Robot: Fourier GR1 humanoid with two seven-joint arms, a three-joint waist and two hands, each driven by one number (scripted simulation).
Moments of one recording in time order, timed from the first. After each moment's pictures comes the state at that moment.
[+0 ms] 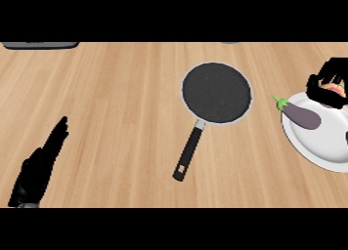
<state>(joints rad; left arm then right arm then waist) 0.11 0.27 -0.03 -1.64 -0.12 0.05 0.15 -0.46 -0.52 -0.05 -1.32 0.85 -0.05 0.28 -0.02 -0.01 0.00</state>
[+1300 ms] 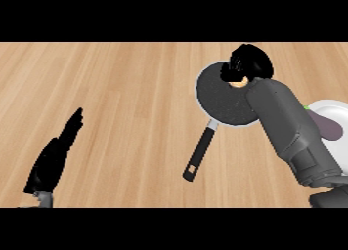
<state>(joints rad) 0.03 0.23 -0.06 -1.62 -0.16 0.02 0.15 -1.03 -0.15 -0.10 -0.44 0.85 -0.20 0.21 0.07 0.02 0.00</state>
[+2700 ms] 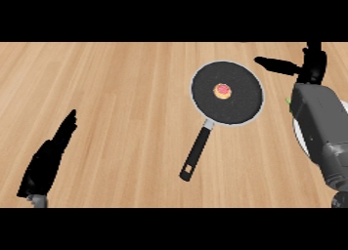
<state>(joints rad) 0.05 0.23 -0.03 -1.63 -0.16 0.01 0.16 -0.97 -0.27 -0.64 -0.37 0.34 -0.47 -0.21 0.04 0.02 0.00</state>
